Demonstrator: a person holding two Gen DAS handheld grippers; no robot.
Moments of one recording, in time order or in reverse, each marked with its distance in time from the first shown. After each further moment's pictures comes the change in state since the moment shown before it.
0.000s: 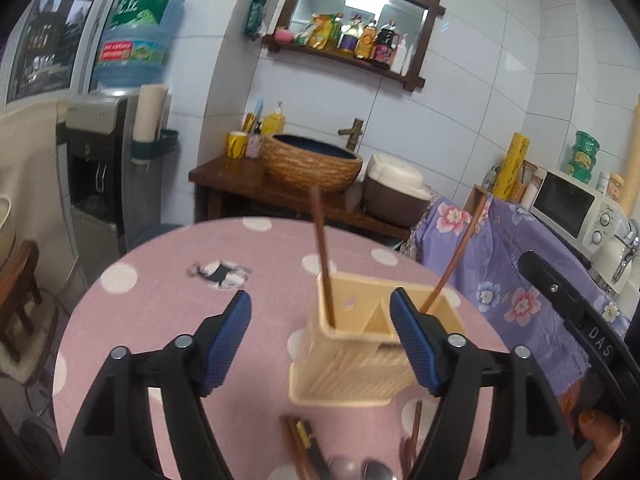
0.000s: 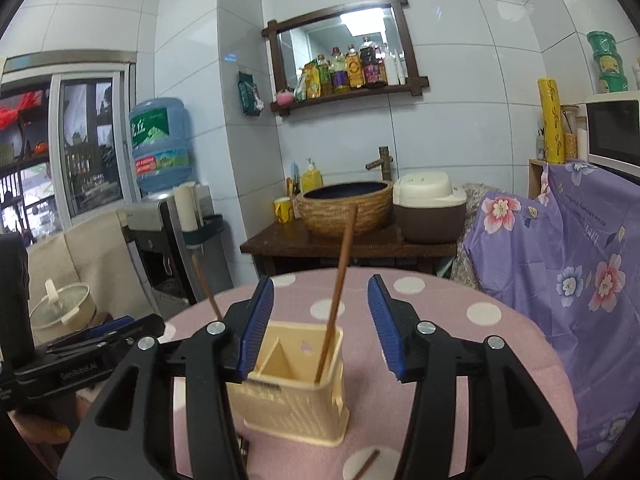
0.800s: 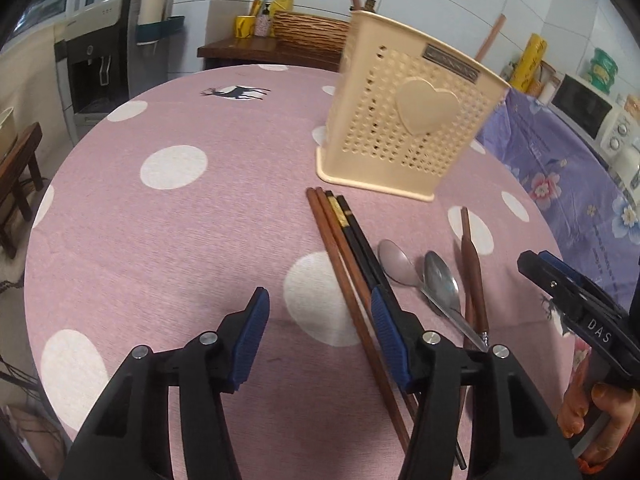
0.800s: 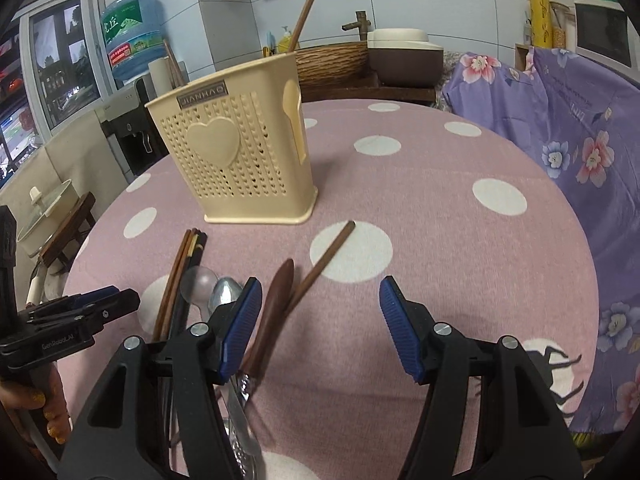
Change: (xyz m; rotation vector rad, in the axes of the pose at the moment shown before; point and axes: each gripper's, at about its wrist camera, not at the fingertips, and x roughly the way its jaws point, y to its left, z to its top) left arm 0.009 0.018 -0.142 0.048 0.373 0.043; right arm -0.020 -0.027 -0.163 0.054 0.415 -0.057
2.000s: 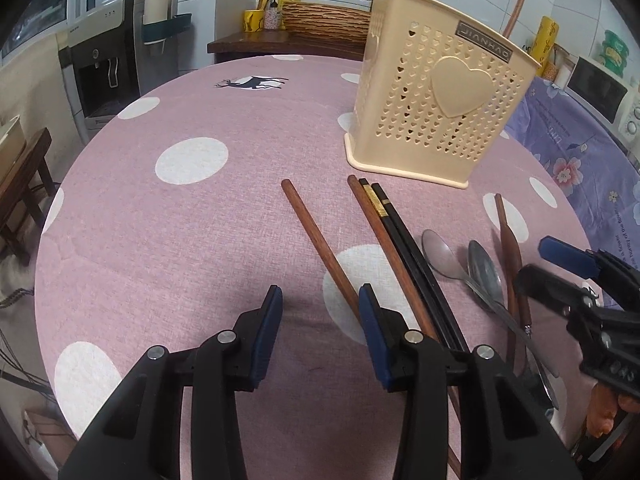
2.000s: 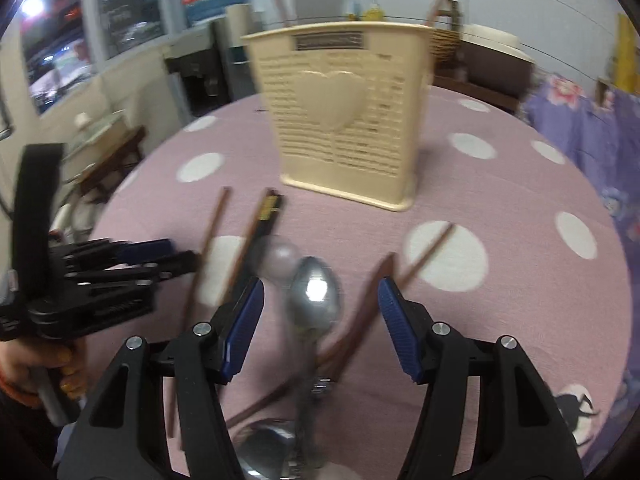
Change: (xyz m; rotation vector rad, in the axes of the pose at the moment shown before) left arm 0.016 0.017 0.000 0.013 0.029 0.077; right arm 0.022 0.046 0.007 -0.198 0.120 0.119
